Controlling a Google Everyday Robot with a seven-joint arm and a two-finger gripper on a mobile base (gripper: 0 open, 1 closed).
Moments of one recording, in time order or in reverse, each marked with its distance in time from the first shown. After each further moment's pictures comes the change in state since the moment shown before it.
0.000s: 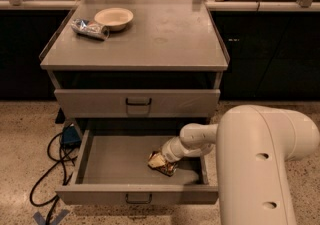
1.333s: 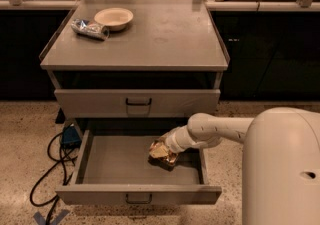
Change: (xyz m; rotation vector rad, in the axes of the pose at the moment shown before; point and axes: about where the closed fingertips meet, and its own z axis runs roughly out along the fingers) arm -0.046 0.006 -0.063 0.004 -0.092 -0.094
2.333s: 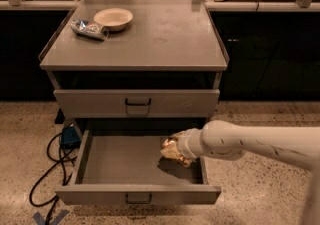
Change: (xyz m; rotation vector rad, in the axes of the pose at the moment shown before) arm -0.006 0.022 -0.100 0.224 -0.008 -0.001
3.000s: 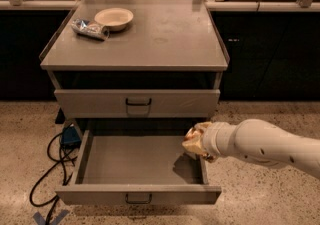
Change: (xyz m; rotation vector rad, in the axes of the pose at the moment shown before) arm -0.017 -0.015 -0.141 0.190 -0.005 -0.063
